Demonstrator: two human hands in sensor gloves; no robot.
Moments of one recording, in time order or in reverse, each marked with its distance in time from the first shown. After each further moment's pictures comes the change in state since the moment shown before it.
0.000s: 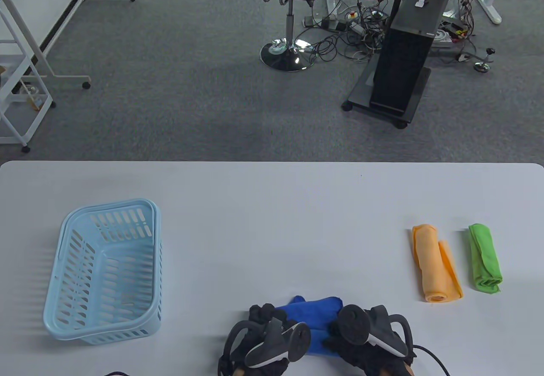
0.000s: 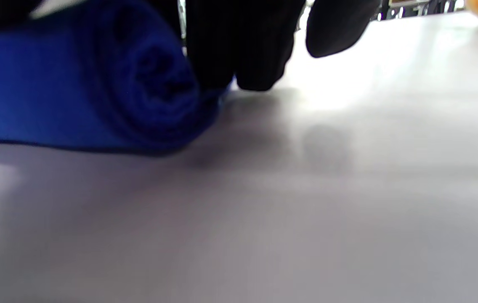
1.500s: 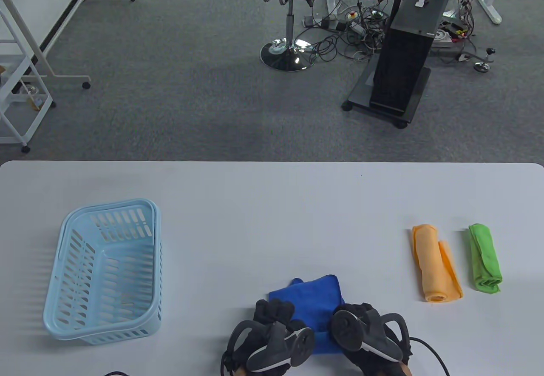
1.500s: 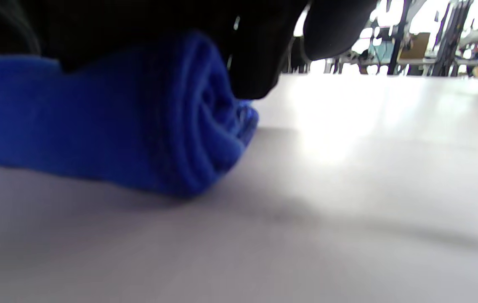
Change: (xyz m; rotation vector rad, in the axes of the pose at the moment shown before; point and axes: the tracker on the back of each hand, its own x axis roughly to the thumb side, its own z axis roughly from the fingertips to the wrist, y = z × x) left_hand 0.010 0.005 0.002 0.097 -0.055 -0.067; right_hand 0.017 -0.006 0.002 -0.088 -0.032 0.169
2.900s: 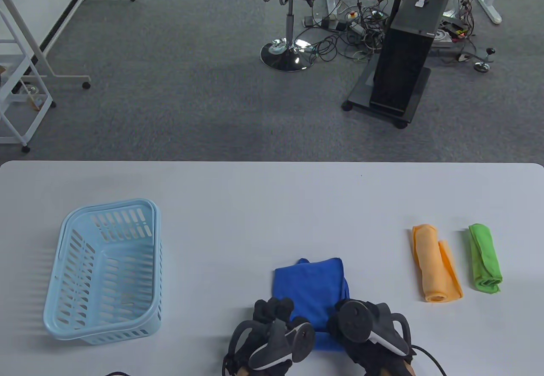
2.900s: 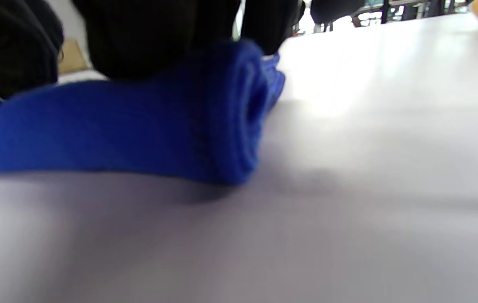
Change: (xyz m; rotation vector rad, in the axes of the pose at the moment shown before) left_hand 0.006 -0.003 -0.004 -0.033 0.030 -0.022; right_hand -0.008 0.000 0.001 0.097 0.016 -0.126
